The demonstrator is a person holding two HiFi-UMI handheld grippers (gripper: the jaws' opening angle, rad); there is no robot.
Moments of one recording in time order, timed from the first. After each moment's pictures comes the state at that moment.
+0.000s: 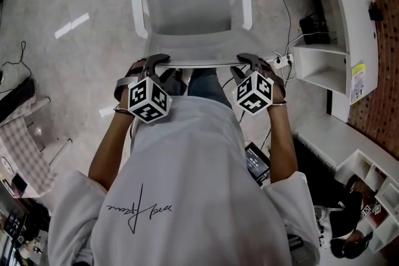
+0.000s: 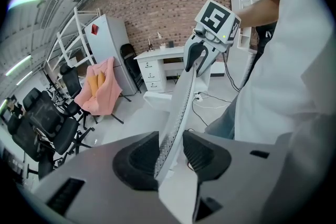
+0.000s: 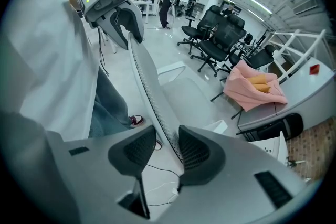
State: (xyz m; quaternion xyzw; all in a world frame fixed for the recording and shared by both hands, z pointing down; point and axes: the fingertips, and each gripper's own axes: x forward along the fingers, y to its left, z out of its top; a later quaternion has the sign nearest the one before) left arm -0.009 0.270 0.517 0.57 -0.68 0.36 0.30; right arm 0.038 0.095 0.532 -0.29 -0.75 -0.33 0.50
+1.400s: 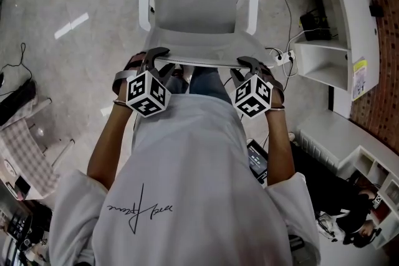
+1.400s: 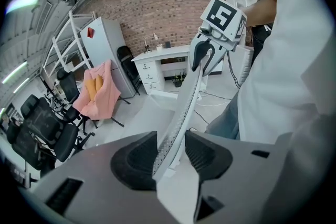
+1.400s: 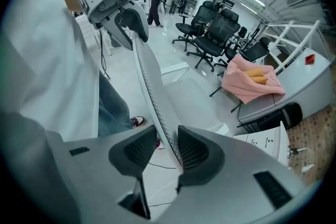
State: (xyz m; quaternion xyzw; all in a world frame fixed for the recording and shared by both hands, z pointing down) left arm -0.025 0.264 0.519 0.58 -0.67 0.37 0.28; right arm 0.049 0.098 0.534 -0.26 -0.76 -0.31 0.52
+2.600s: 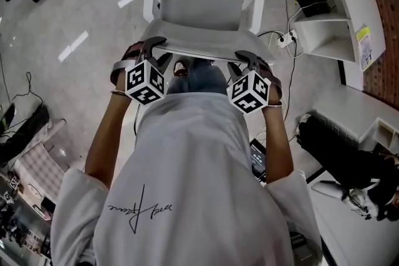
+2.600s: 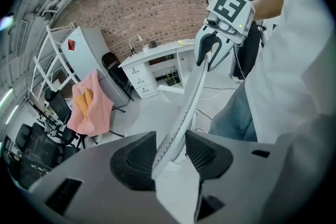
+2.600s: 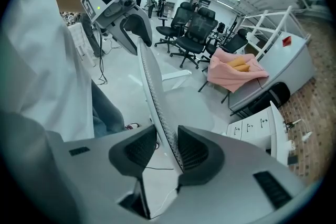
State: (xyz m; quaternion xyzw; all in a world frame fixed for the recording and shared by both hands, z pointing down) left arm -0.051 0.218 0.522 0.61 -0.61 0.44 0.24; right arm 0.062 0.077 0.533 -0.18 -0.80 -0.25 0.51
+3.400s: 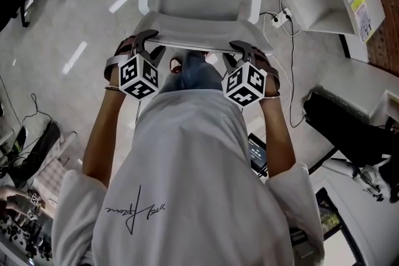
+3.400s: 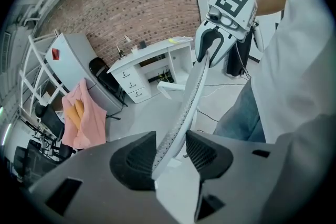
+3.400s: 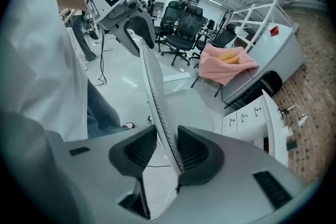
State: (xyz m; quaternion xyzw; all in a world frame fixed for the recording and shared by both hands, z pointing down) left arm -0.062 0.153 0.522 0.64 -0.57 0.47 0.22; right arm 0.070 0.029 0.530 -0.14 -0.82 -0.22 0.51
